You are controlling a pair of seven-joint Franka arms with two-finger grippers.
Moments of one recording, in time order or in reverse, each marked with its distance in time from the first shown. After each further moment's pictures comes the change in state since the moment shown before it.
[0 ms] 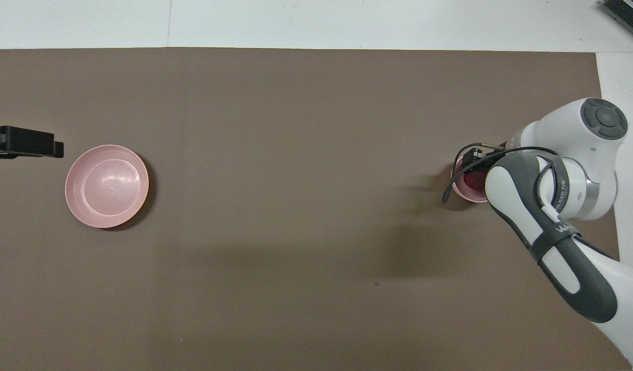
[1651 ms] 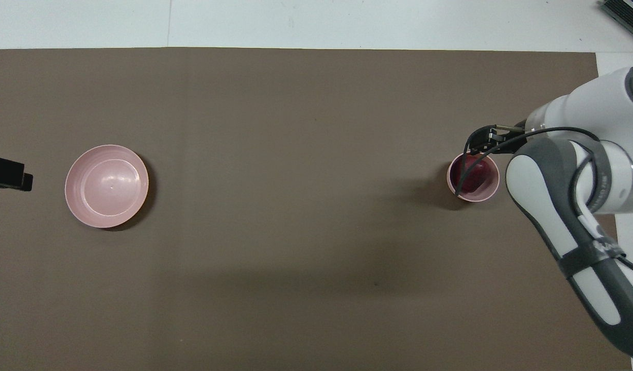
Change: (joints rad) left arm -0.025 0.030 0.009 0.122 0.060 -0.236 0.014; right arm 0.017 -0.117 0.009 0.123 -0.026 -0.175 -0.034
